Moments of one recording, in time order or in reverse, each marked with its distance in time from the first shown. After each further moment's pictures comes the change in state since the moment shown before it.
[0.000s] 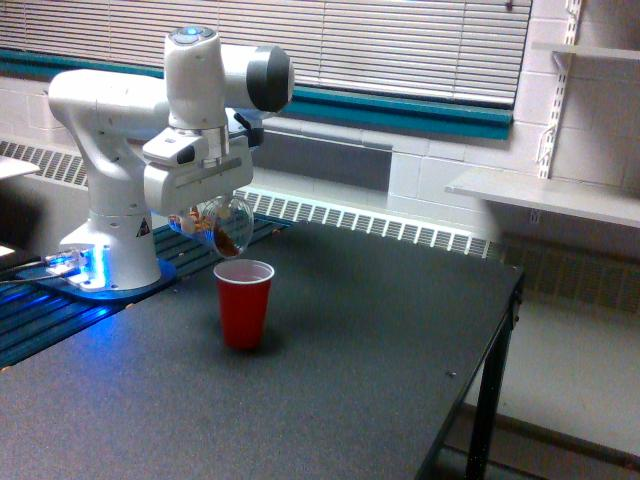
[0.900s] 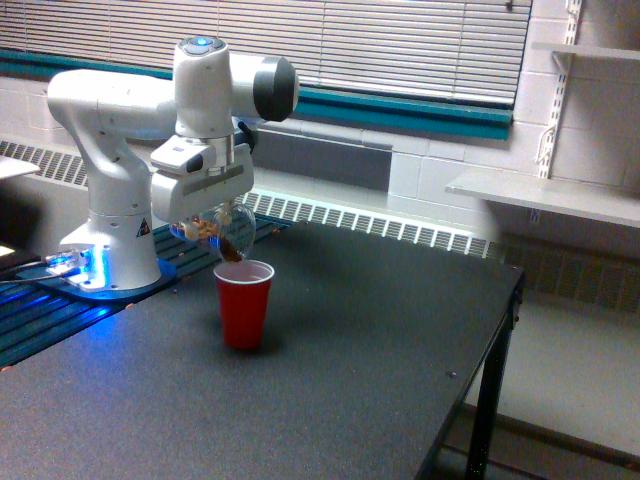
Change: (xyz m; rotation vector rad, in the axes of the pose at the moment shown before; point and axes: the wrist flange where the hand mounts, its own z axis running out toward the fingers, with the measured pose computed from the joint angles) arm -0.003 -0.007 0.011 -0.029 -0.002 -0.059
